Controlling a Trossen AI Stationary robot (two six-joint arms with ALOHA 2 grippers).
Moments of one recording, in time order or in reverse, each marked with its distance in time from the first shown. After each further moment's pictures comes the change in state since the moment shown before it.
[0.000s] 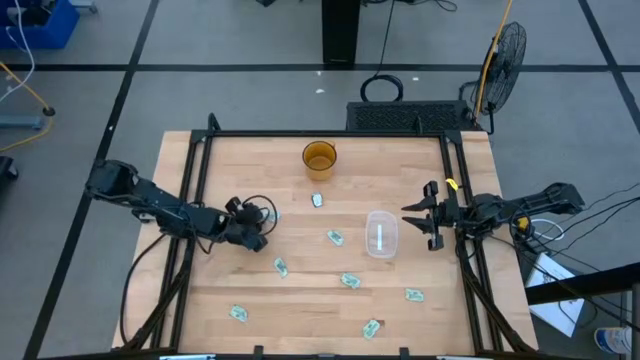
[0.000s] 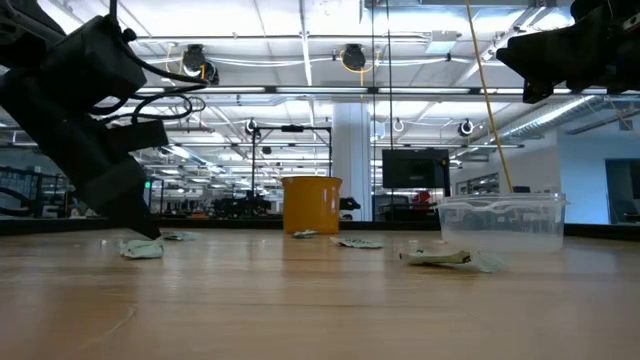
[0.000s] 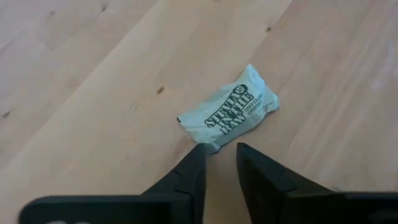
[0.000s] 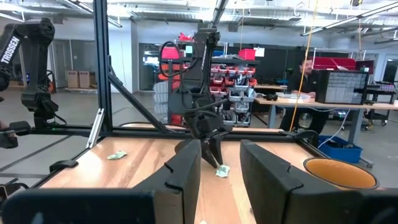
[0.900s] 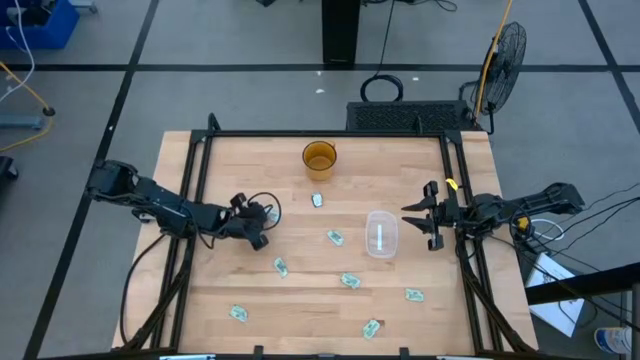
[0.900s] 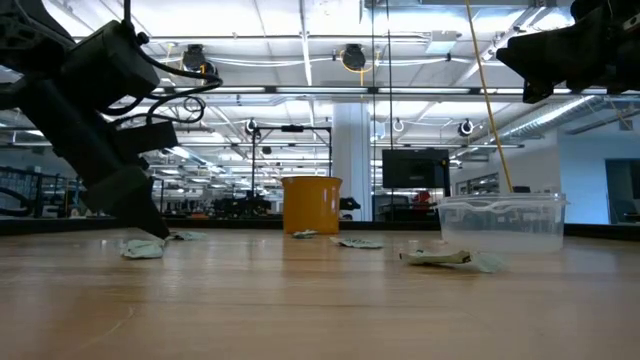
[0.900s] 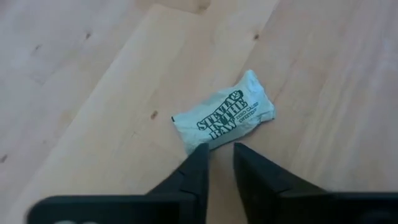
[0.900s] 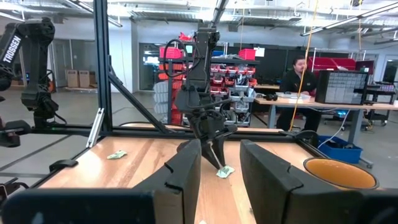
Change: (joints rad) left arm 0.058 0.000 -0.001 0.062 0.056 0.206; right arm 0.000 0.000 0.000 0.000 0.000 -0.003
